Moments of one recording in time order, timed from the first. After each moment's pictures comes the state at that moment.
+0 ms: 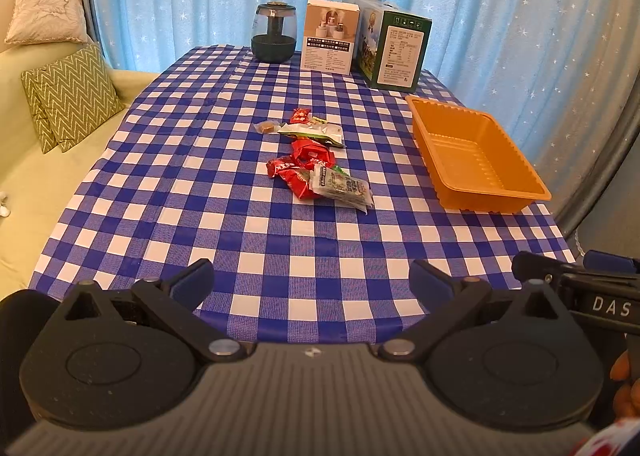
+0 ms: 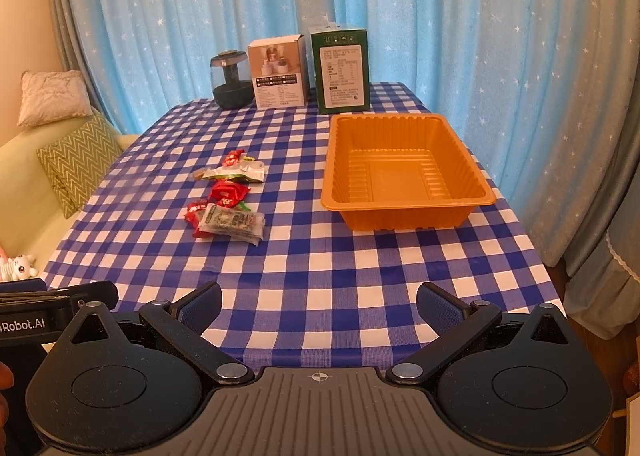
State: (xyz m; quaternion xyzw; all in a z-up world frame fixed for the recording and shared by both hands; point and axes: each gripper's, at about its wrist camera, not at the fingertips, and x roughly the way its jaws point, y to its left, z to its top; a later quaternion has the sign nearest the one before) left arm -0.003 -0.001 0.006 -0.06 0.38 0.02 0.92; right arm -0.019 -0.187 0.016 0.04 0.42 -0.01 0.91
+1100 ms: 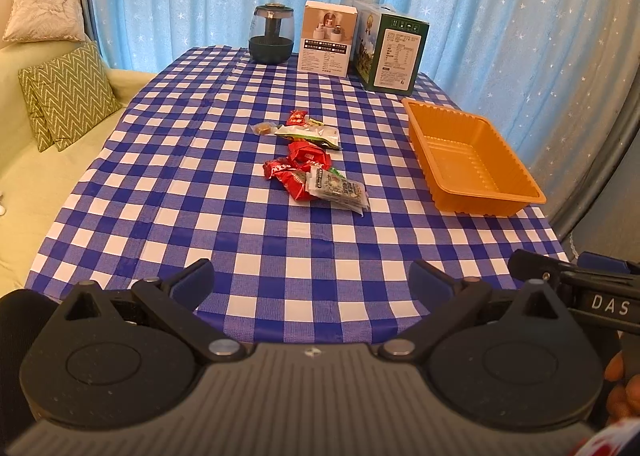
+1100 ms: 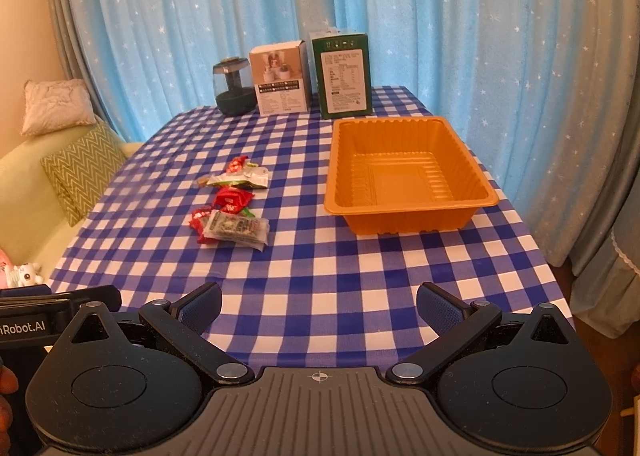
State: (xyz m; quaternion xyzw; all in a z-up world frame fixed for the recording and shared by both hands) left arm -0.001 -0.004 0.008 -0.07 0.38 0.01 0.92; right arm -0.020 -0.189 0.017 0.05 0.41 -0.01 0.91
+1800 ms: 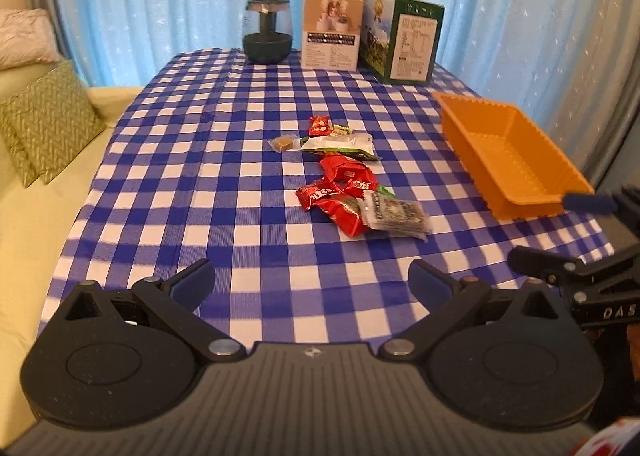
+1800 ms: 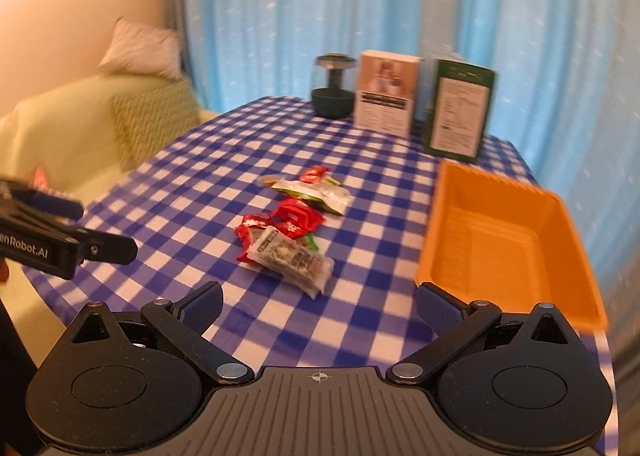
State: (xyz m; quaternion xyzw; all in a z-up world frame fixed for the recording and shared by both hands) left arm 0.086 0.068 -0.028 -0.01 0.39 -0.03 0.92; right arm 0.073 -0.148 -0.048 -0.07 0.38 0.15 0.91
